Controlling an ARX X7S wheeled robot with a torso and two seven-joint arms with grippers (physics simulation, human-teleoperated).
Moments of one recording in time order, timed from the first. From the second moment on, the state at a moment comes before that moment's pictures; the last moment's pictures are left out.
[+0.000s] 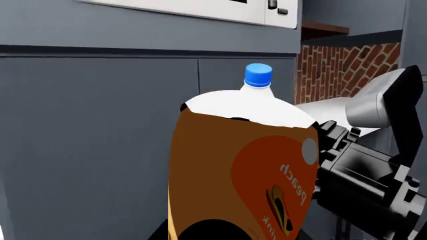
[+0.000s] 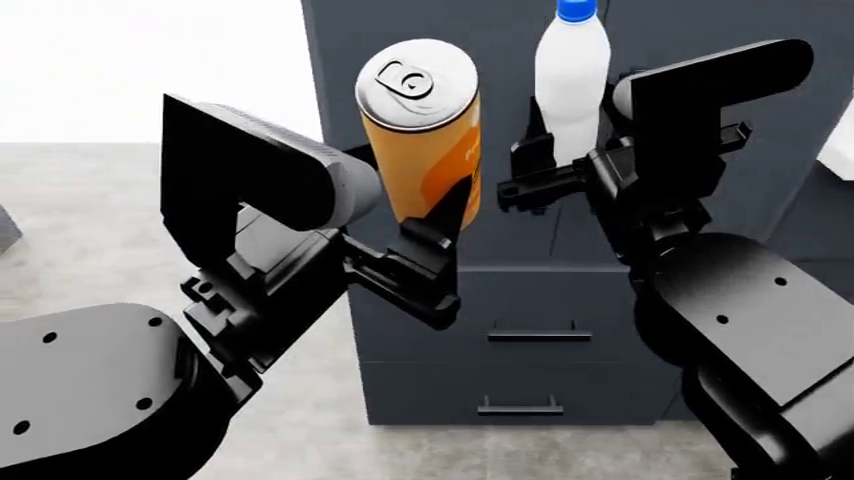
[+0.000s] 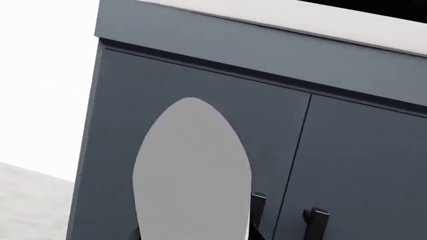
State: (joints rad) left arm -0.93 -0.41 0.23 0.71 -1.45 -1.06 -0.66; right arm 0.88 0.40 -0.28 -0.51 0.56 0.98 0.33
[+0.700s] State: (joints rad) left arm -0.94 -0.43 0.24 0.71 -1.46 -1.05 -0.67; right arm 0.89 0.40 -0.29 -0.51 0.57 0.98 0.33
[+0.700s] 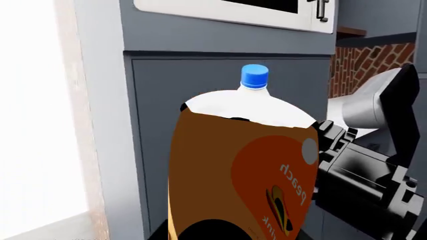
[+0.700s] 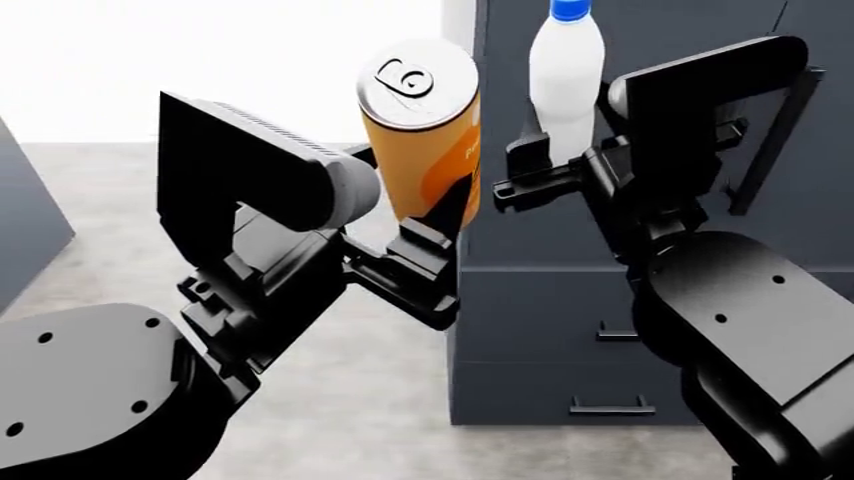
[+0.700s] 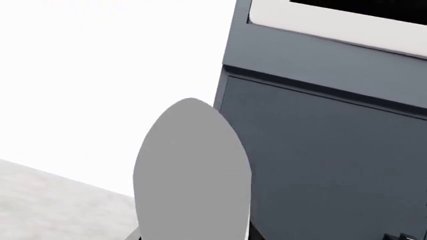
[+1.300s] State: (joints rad) left arm -0.93 -0.44 0.25 0.72 -1.46 -1.03 -0.67; right arm 0.88 0.41 -0.29 -0.52 0.58 0.99 0.34
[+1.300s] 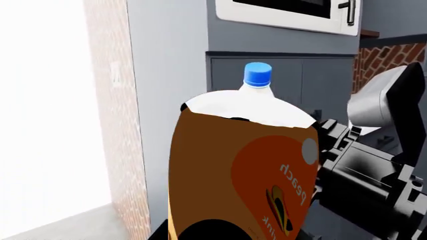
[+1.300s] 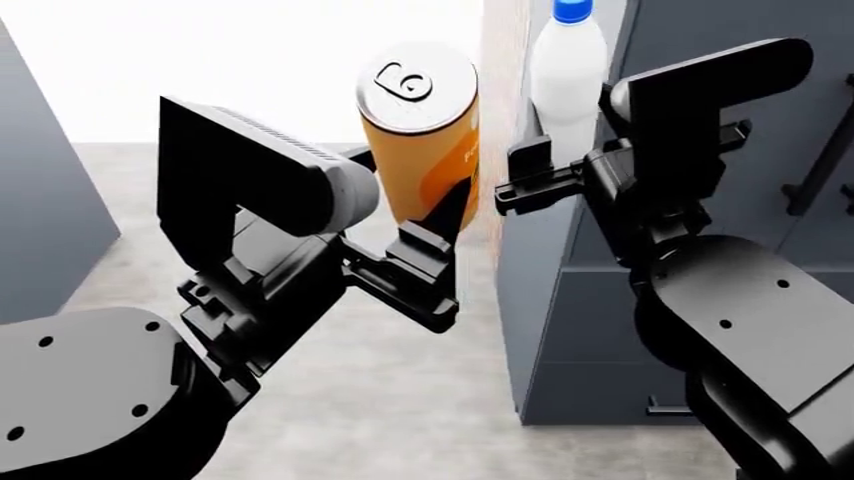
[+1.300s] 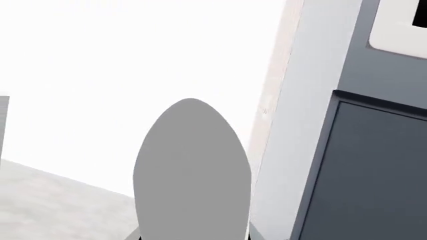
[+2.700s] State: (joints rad) left arm -0.76 -0.71 -0.07 0.83 -1.48 -0.90 -0.87; right arm 0.89 0.41 -0.31 -0.55 0.61 0.99 0.35
